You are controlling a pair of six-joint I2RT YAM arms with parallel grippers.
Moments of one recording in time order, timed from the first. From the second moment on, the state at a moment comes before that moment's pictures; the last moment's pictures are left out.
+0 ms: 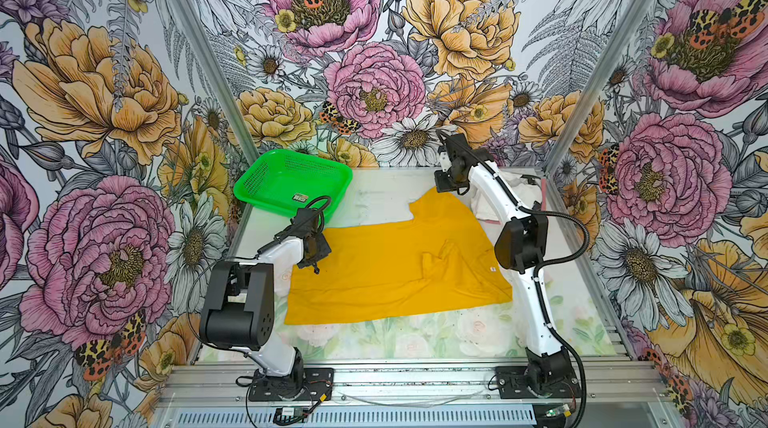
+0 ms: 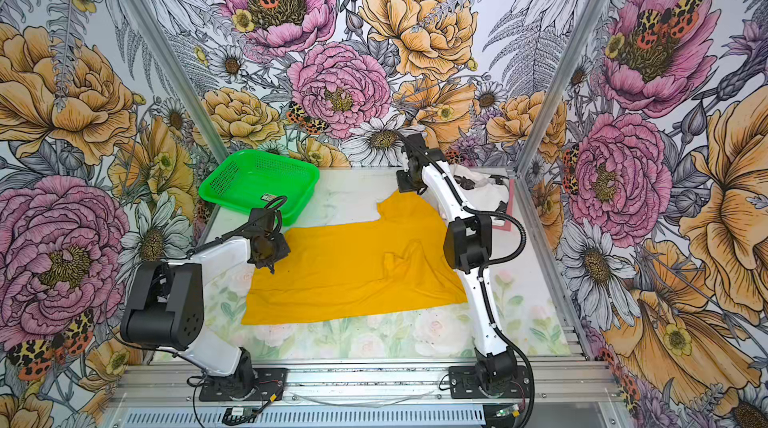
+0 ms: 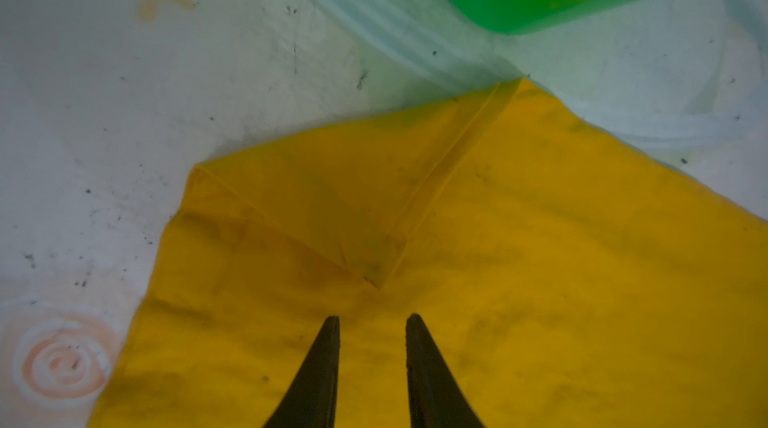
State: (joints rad) left arm -0.07 1.61 0.88 -0.39 -0.09 -0.58; right arm 0.29 2.46 2.49 -1.11 -0.08 0.08
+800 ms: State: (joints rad) left arm -0.07 1.71 0.93 -0.33 -0.11 -0.58; right arm 0.29 2.32 2.32 -1.08 -0.08 0.06
